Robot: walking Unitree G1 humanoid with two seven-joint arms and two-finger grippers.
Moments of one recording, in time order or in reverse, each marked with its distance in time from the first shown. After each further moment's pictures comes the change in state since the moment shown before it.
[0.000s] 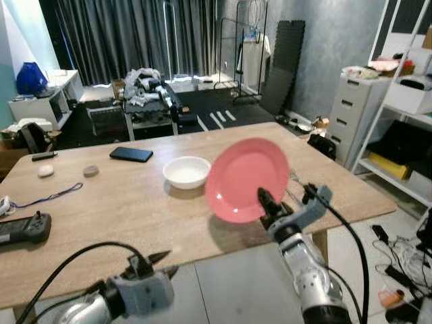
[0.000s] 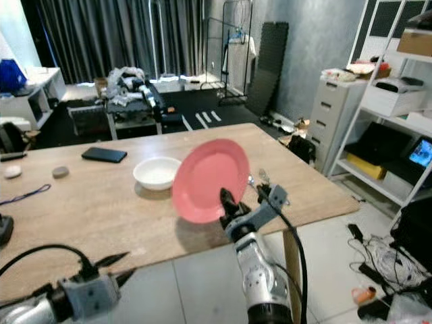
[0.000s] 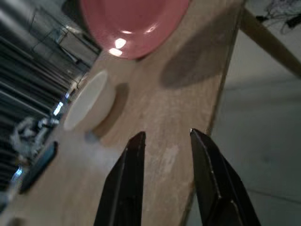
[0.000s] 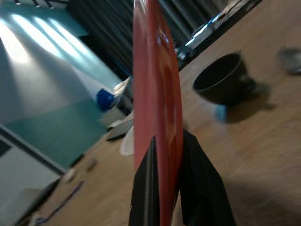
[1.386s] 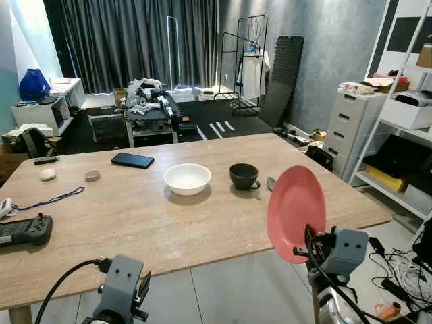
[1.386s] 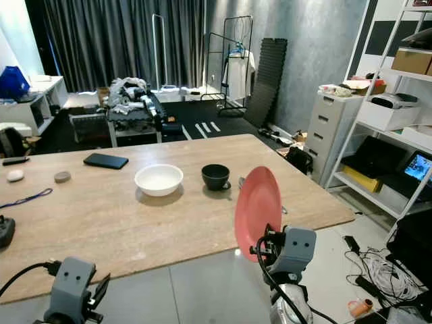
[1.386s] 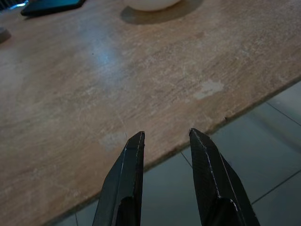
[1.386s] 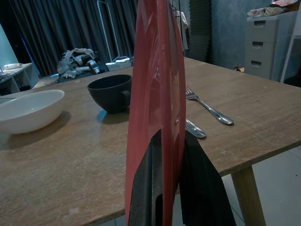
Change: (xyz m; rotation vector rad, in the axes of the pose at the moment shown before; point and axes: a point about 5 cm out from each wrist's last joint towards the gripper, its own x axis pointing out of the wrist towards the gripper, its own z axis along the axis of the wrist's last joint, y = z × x) left arm -0.014 -0.028 -0.035 -0.599 0.358 0.383; right arm -0.071 -0.071 0.001 -0.582 -0.084 -0.265
